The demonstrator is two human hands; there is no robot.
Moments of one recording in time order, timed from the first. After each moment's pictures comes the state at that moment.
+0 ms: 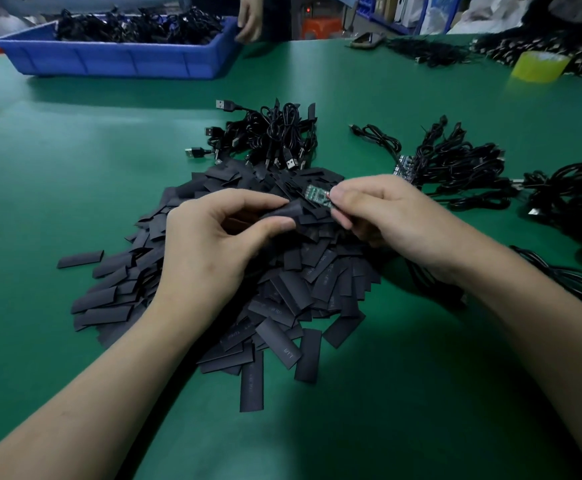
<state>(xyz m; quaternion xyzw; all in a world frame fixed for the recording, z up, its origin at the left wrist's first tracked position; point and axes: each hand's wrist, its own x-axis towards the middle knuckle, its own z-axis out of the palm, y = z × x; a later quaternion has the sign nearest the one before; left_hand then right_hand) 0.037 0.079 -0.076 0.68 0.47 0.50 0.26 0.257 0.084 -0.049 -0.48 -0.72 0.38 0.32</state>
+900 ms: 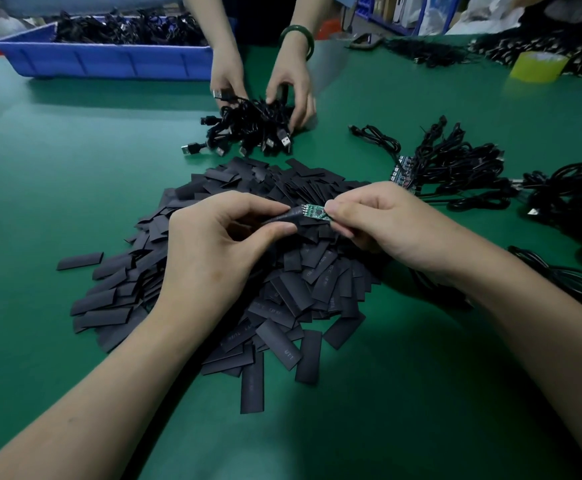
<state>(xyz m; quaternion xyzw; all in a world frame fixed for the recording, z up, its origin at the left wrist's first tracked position) 0.040 0.075 -0.073 0.71 0.48 0.48 0.20 0.257 0.085 -0.052 -0.49 -0.74 0.37 0.29</state>
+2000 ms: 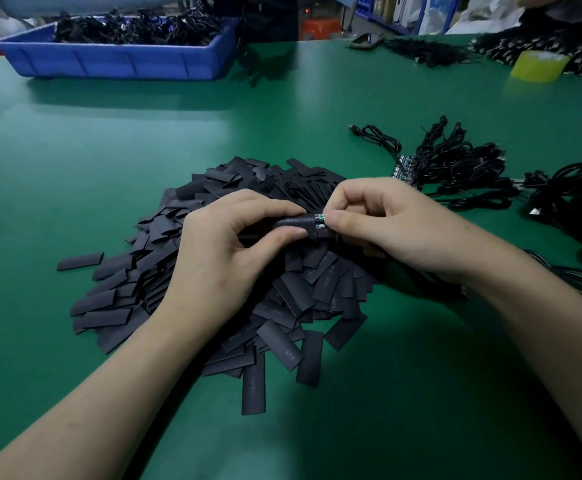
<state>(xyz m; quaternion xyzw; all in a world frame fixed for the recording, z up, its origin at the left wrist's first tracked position) 0.040 0.078 -0.077 0.77 0.41 0.46 0.17 0.260 0.081 -0.049 -0.47 -0.73 0.40 0.31</state>
